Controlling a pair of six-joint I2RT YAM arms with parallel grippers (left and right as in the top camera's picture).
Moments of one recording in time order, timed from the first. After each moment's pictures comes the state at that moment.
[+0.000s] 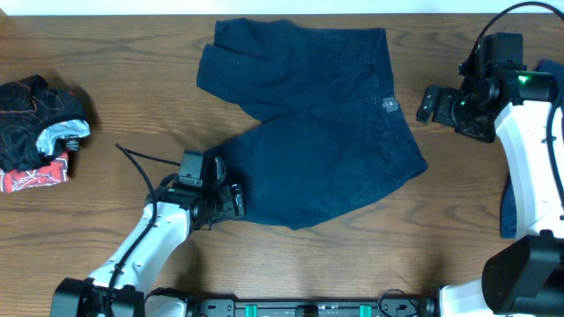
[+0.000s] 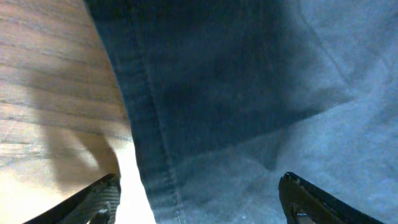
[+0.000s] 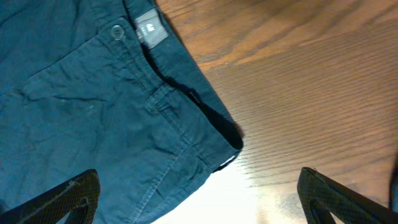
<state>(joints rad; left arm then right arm) -0.20 1.35 0.57 -0.53 0.21 -0.44 -0.07 1.65 1.50 -1.10 -0.09 0.27</state>
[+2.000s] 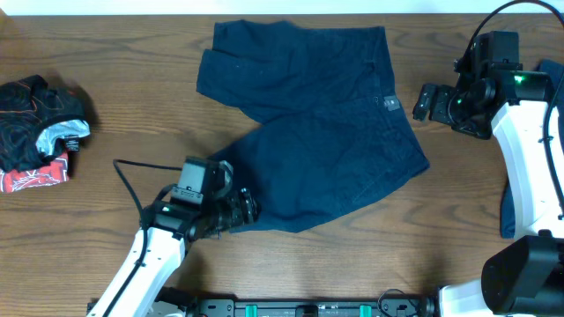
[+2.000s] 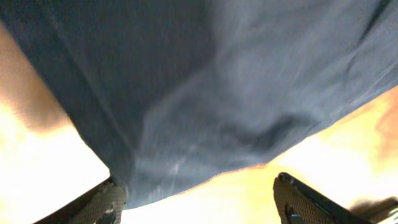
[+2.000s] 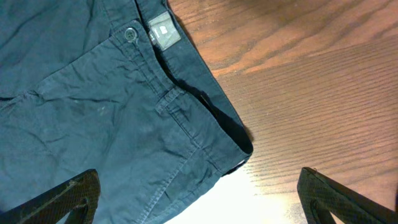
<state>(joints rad) -0.31 1.12 0.58 -0.67 0.36 -0.56 -0.06 1.65 1.50 -1.07 -0.09 0.26</state>
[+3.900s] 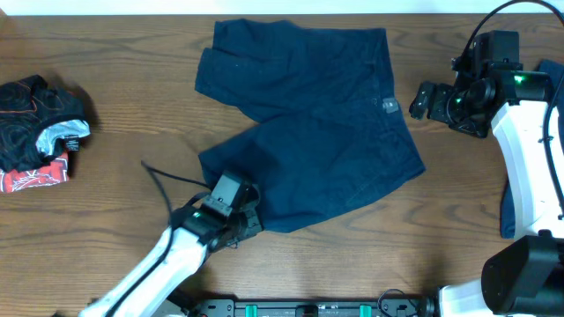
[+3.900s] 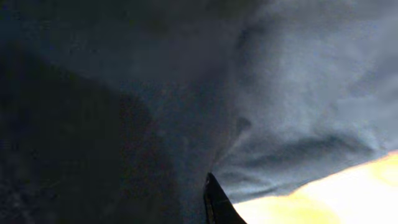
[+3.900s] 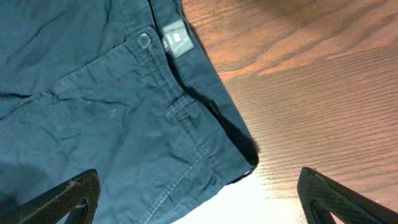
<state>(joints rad) -0.52 1.17 0.53 -0.58 0.17 -0.86 -0.06 1.65 1.50 -1.06 -0.14 0.26</state>
